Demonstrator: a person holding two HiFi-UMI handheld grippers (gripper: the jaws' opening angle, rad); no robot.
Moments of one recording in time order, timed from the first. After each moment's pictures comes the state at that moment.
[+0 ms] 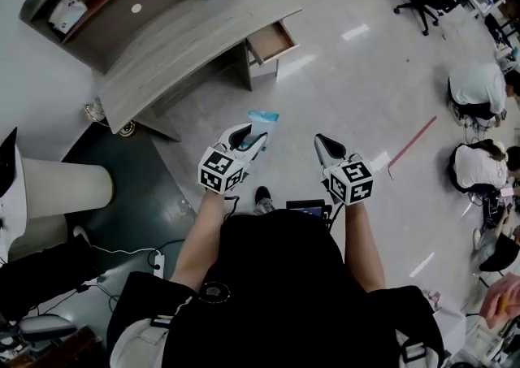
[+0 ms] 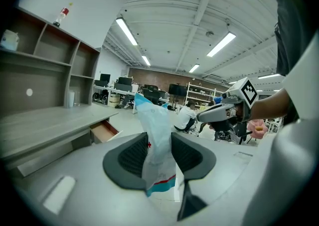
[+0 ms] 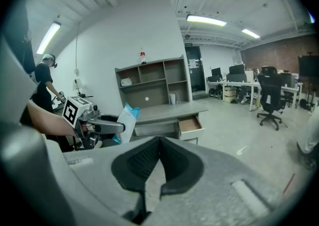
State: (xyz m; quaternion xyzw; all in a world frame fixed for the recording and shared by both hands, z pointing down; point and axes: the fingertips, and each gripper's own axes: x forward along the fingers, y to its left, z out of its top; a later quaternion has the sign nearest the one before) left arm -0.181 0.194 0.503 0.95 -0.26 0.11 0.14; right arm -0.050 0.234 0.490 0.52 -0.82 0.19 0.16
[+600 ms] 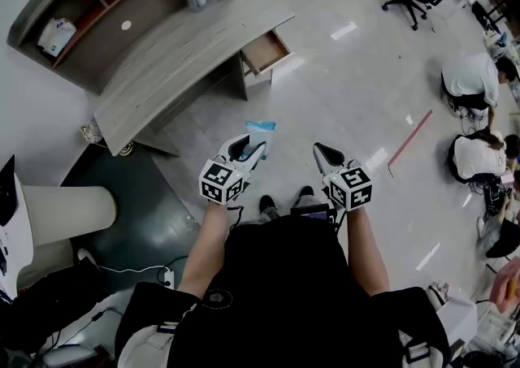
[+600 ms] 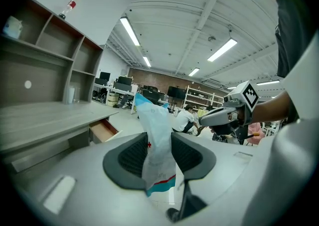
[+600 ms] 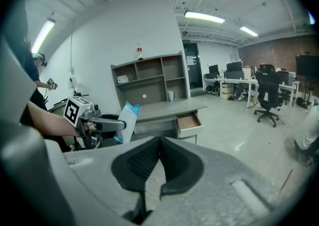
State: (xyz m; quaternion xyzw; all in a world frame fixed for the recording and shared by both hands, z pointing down) left arm -0.196 0.168 0.510 0.95 -0.25 0.09 0.16; right arm -0.065 0.218 0.499 0.53 -0.81 0.21 0.17
